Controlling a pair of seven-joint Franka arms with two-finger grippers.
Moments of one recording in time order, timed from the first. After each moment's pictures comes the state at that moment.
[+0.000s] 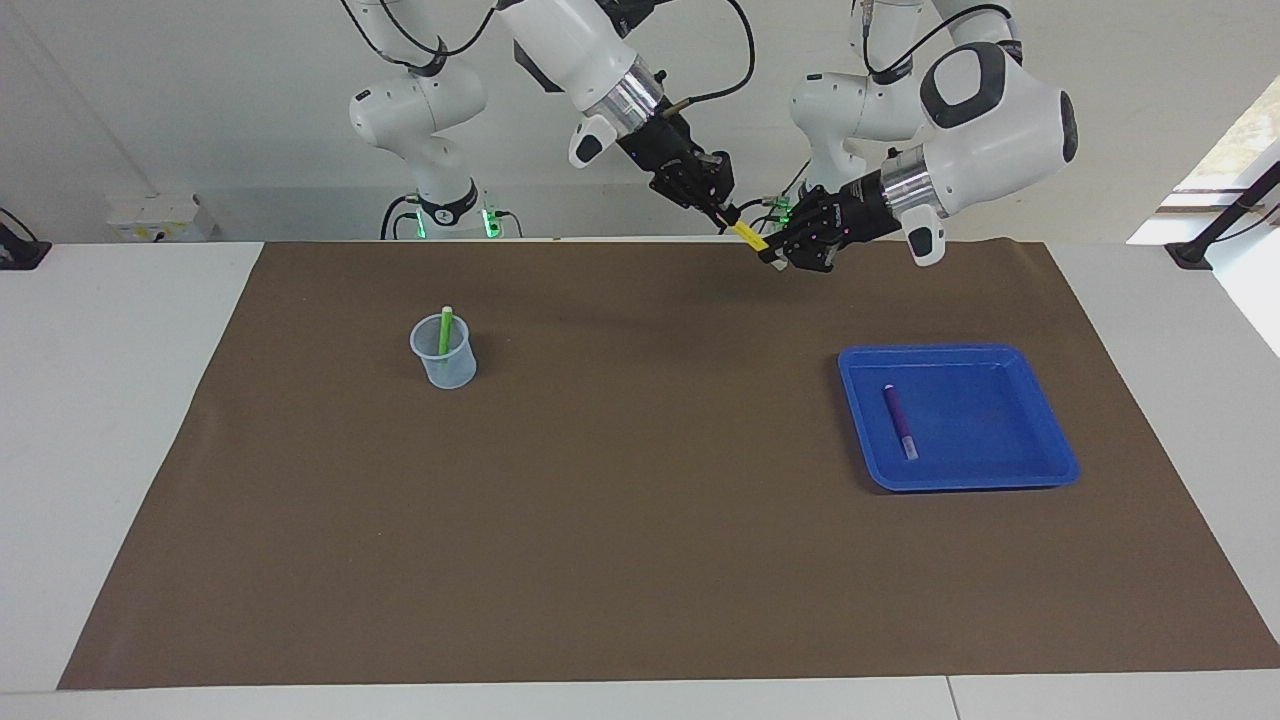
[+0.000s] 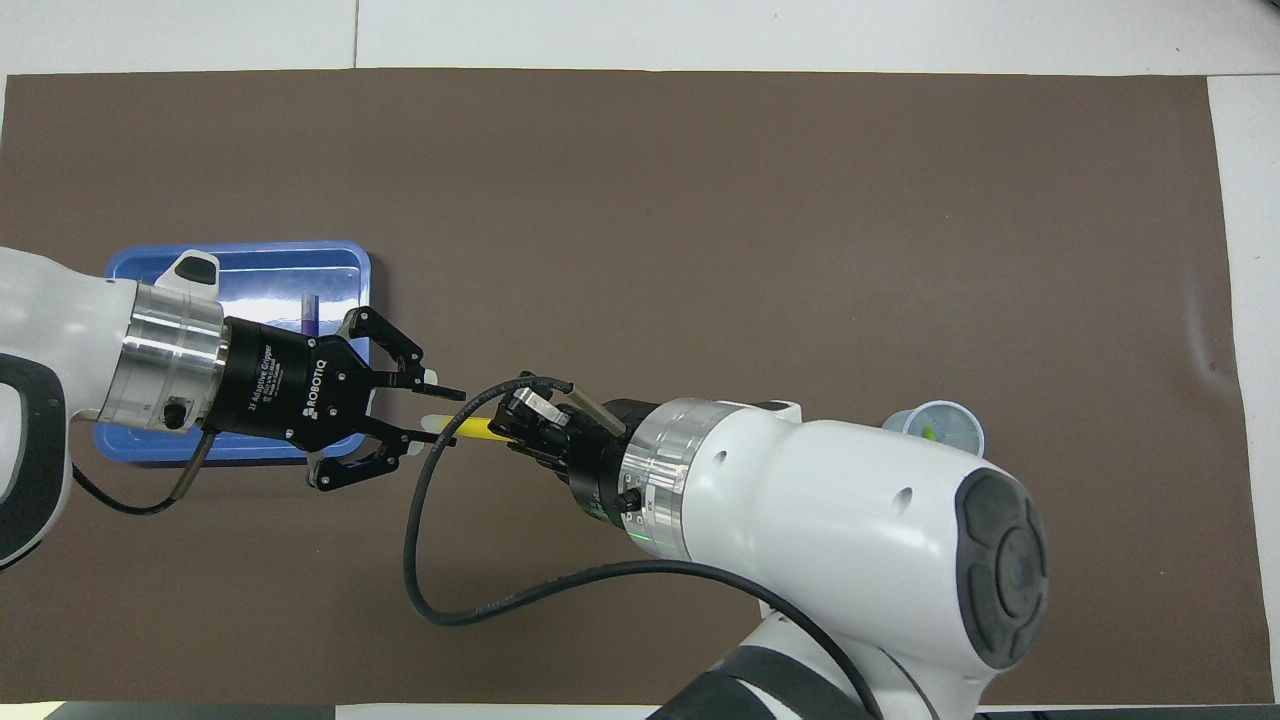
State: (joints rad) left arm -0.30 -0.16 0.07 -2.03 -0.84 1.73 -1.37; right arm 0.57 -0.09 0.13 -1.94 0.62 2.40 1.04
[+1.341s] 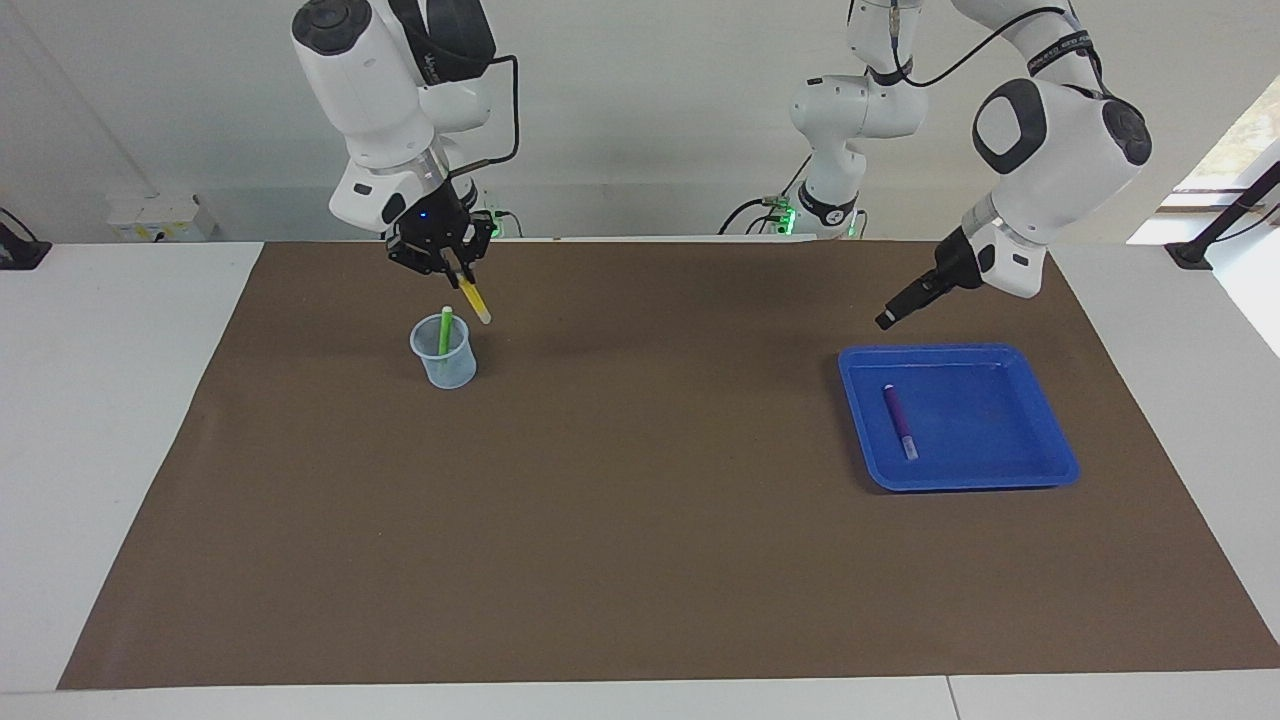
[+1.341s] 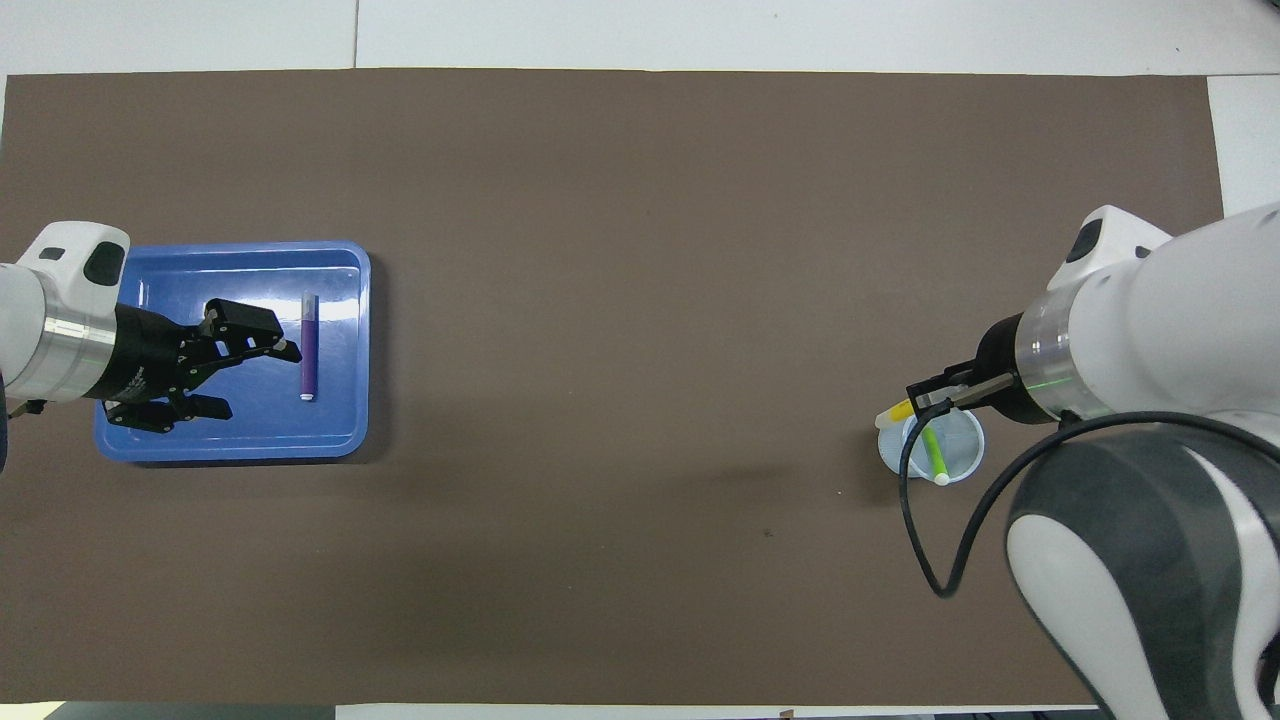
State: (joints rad) left arm -0.12 -0.08 0.08 -2.05 -0.29 1.89 -0.41; right arm 0.11 -0.17 0.12 -1.98 0.10 1.77 -0.09
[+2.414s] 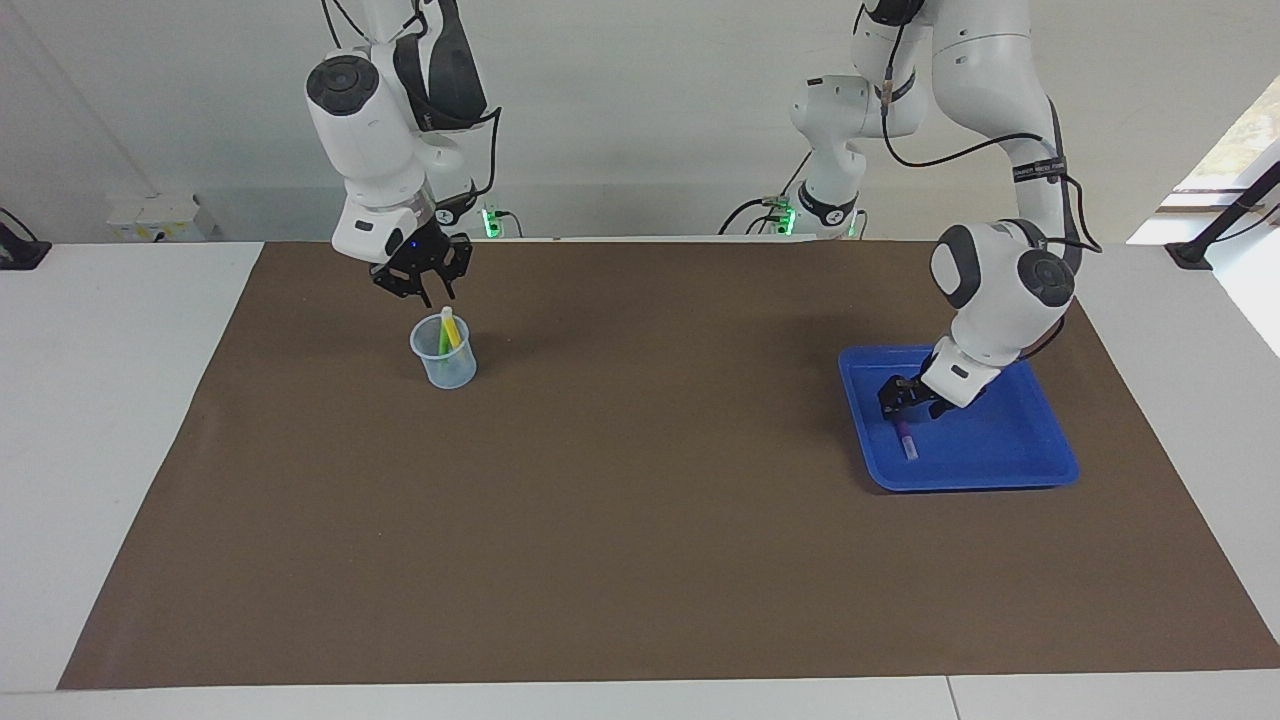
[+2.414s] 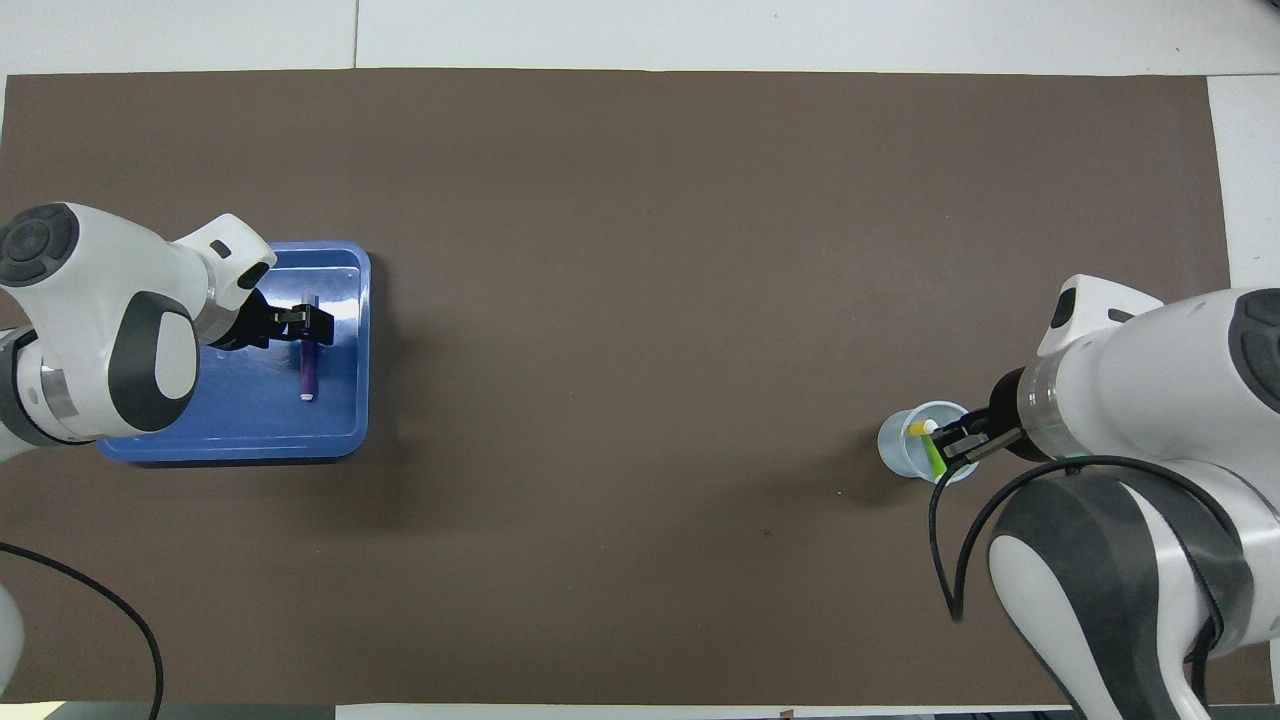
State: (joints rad) left arm -0.14 0.24 0.07 -2.06 -0.12 2.25 0.06; right arm 0.06 -0.23 0.12 -2.17 0.05 1.87 -0.26
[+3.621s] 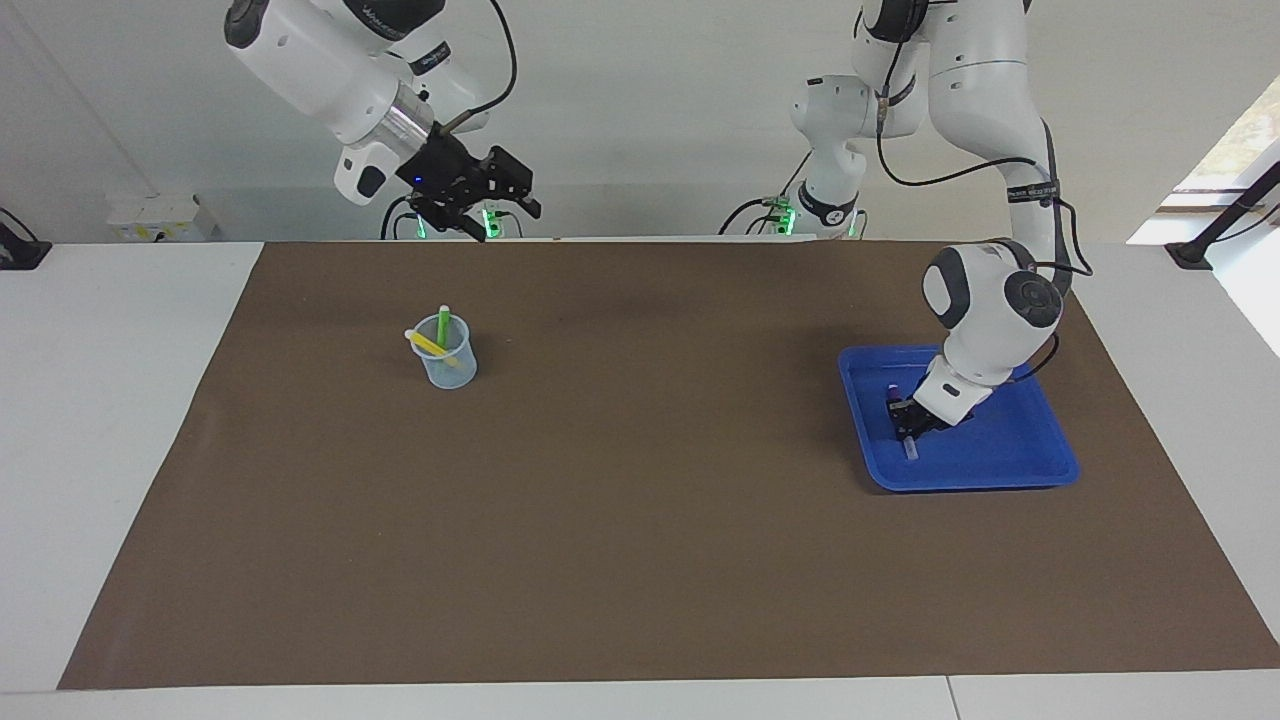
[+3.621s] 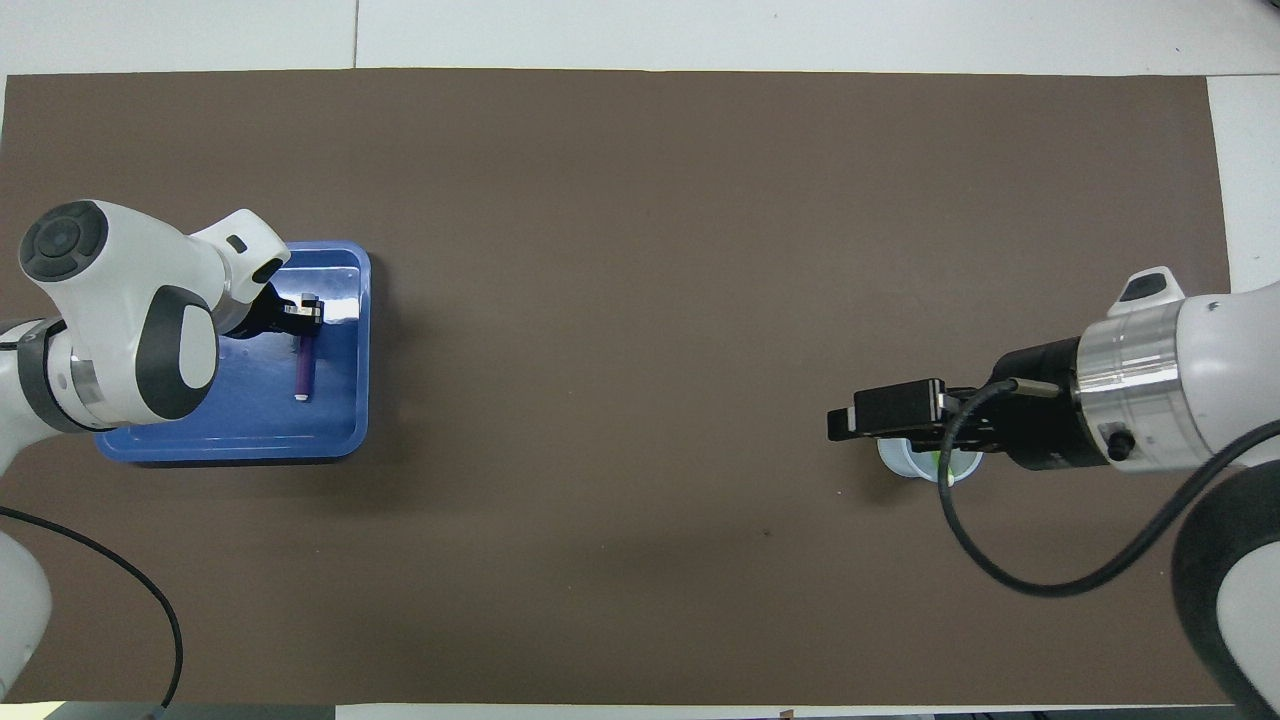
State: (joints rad) left arm -0.14 0.29 0.07 -2.02 -0.10 2.30 0.10; right arm 0.08 -0.24 0.12 -1.98 0.62 1.73 0.22
